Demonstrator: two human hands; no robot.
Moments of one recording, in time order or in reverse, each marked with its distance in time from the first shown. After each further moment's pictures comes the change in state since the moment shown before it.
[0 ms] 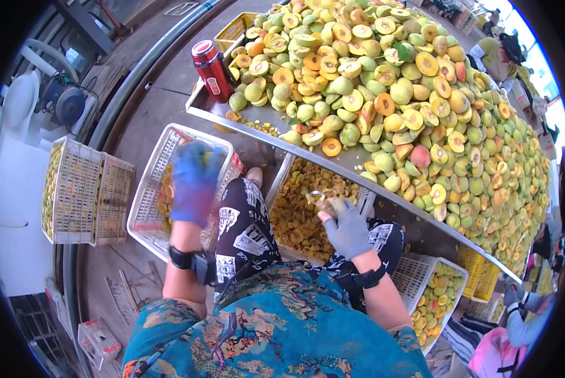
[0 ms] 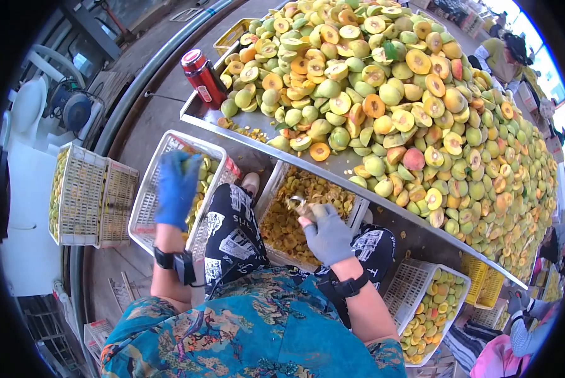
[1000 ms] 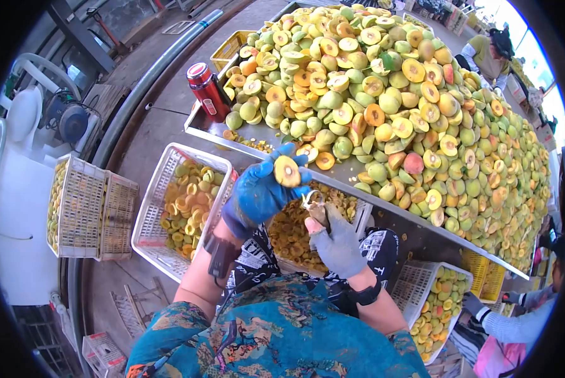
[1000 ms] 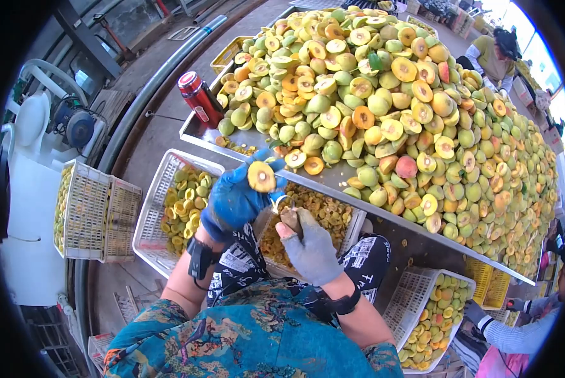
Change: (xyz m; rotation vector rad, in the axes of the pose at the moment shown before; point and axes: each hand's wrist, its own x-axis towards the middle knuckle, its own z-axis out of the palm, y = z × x) left_hand 0.006 0.086 0.070 -2.177 -0.831 -0.473; right_hand 0.001 -0.047 -0.029 0.643 -0.046 0.056
